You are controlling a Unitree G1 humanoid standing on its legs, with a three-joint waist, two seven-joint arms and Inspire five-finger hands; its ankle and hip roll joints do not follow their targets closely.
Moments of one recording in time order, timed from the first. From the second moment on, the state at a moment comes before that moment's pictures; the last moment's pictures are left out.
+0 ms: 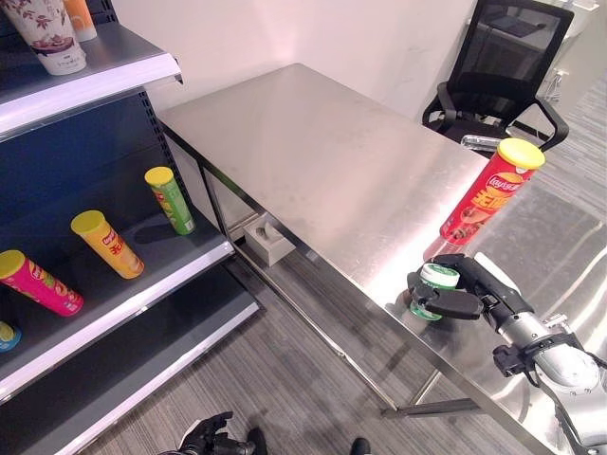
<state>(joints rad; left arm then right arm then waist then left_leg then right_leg) 0.11 0.29 -0.14 0.96 -0.13 -0.03 -0.07 0.14 -0.76 -0.08 -0.13 0.18 -0.06 0.24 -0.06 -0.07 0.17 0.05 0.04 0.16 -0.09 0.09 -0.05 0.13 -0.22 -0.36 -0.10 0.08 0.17</state>
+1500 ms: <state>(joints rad) 0.10 0.29 -0.07 0.97 -0.27 -0.04 0.01 -0.71 -0.82 0.25 -0.13 0.09 -0.15 -0.01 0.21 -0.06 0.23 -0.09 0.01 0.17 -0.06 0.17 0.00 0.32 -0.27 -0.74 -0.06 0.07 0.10</state>
